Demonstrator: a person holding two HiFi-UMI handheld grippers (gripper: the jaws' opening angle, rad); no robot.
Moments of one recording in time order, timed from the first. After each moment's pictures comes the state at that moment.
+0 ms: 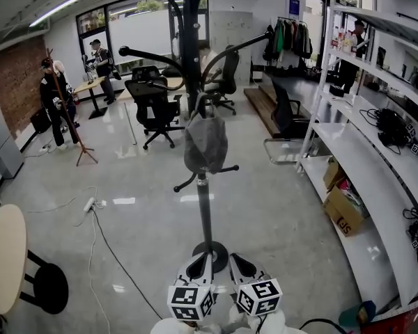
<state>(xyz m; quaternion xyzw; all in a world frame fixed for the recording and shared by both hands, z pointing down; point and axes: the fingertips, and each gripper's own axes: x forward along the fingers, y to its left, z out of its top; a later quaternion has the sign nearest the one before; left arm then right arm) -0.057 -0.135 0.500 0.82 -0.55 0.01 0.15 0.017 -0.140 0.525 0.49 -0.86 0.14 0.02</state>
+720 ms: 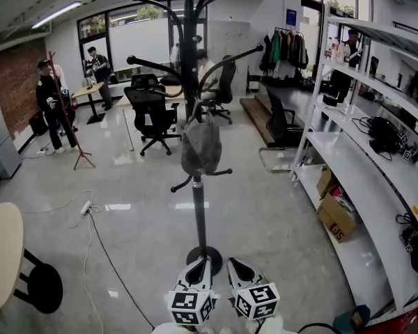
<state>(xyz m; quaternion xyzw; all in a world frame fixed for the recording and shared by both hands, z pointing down) -0.044 -0.105 0.496 0.83 -0.55 0.01 0.14 0.028 -0.112 0.508 0.49 -0.87 0.11 0.03</state>
